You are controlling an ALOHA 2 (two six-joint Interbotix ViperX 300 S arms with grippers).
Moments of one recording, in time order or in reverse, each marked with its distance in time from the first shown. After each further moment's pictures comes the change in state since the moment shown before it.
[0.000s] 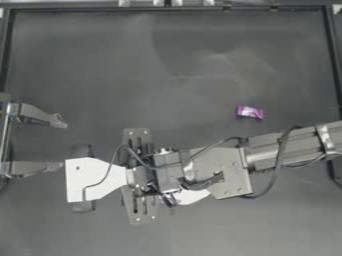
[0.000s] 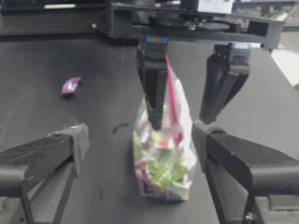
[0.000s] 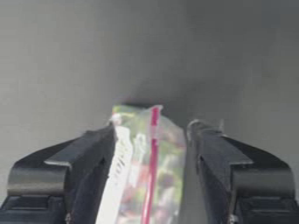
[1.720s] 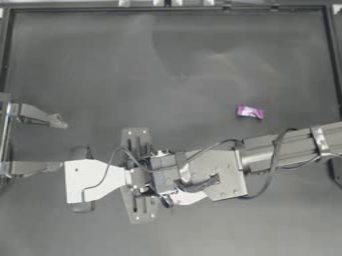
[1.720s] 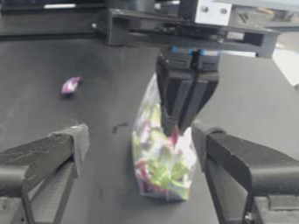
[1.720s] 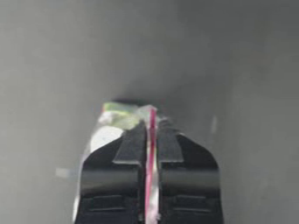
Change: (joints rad) left arm 0.000 0.000 0.000 -0.002 0.006 0.000; right arm 0.009 0.018 -0.008 -0.034 0.018 -0.002
